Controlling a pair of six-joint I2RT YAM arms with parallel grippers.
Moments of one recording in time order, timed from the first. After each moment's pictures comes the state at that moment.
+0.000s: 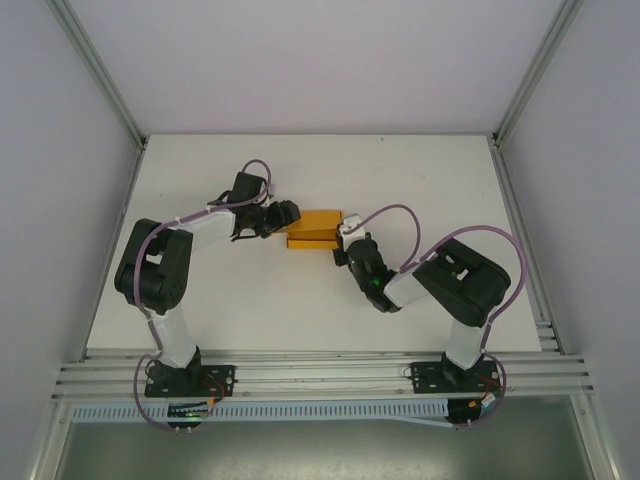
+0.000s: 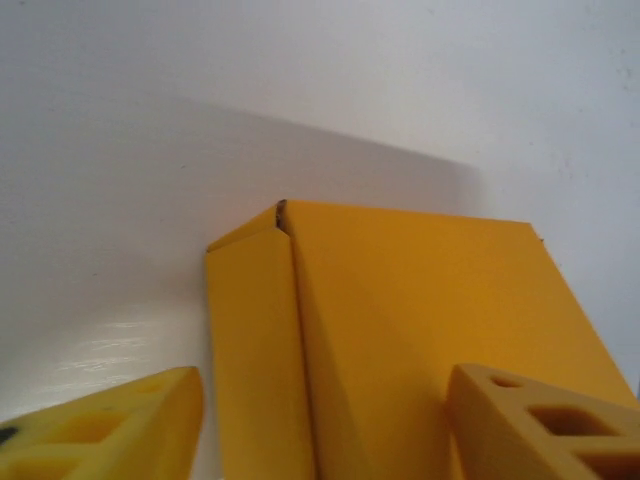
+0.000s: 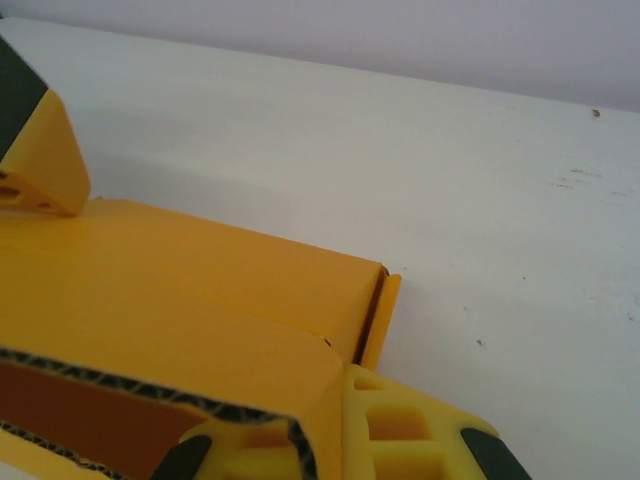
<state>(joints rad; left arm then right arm) -0.35 1.85 1.10 -0.15 0.44 -0.73 0.83 1.81 0.54 0.96 0.45 0.07</state>
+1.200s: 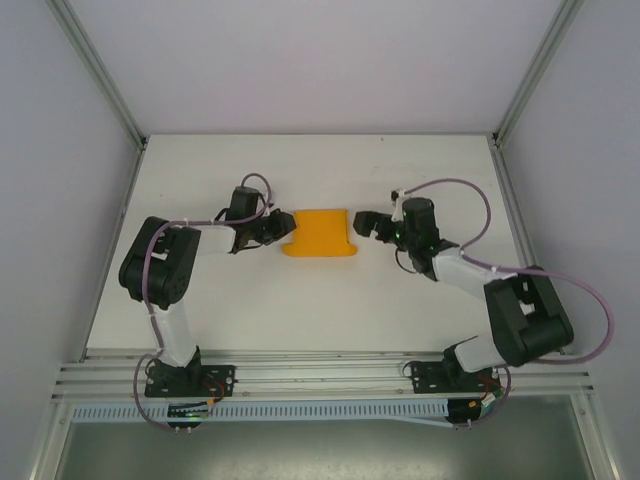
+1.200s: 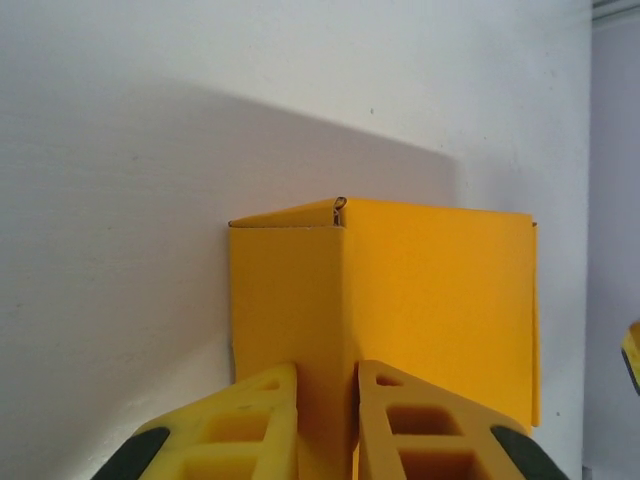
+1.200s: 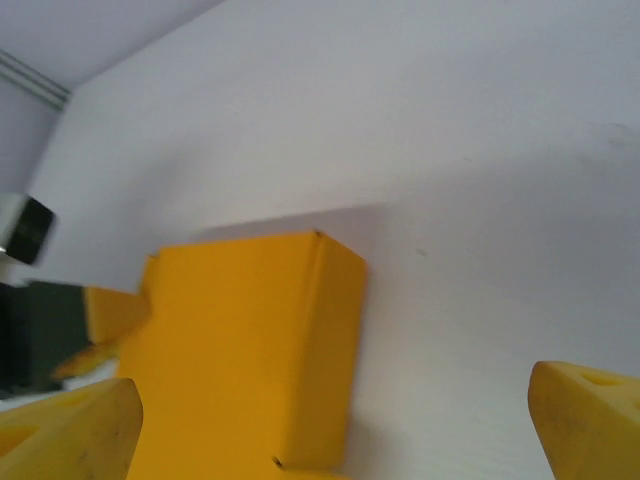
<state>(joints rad) -0.33 1.90 0.90 0.25 0.56 -0.79 0.38 1.47 0.68 0.26 -0.27 0.55</state>
